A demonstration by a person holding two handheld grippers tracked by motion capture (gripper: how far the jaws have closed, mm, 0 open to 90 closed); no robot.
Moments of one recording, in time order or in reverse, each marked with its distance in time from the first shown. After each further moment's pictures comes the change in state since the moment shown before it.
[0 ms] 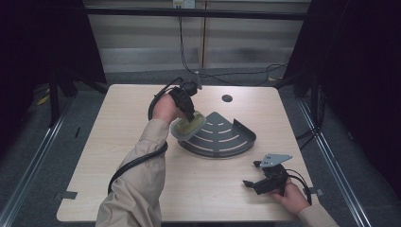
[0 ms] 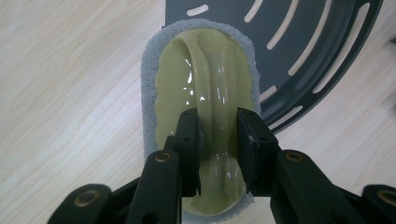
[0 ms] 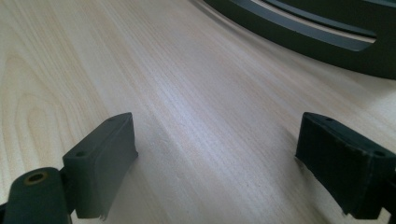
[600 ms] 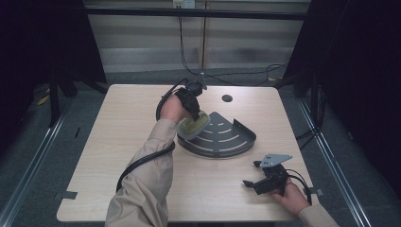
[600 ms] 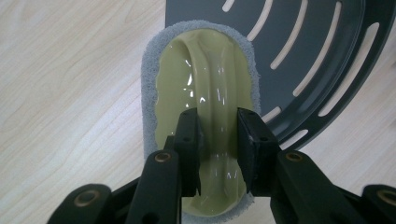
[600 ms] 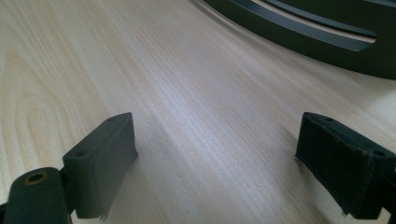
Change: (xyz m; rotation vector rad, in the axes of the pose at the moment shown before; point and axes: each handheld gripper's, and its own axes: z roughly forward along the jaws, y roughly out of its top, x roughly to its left) left arm -0.002 0.015 0.017 -0.013 0.015 0.001; right arm 0.000 0.000 0.000 -0.003 -0.004 -0.004
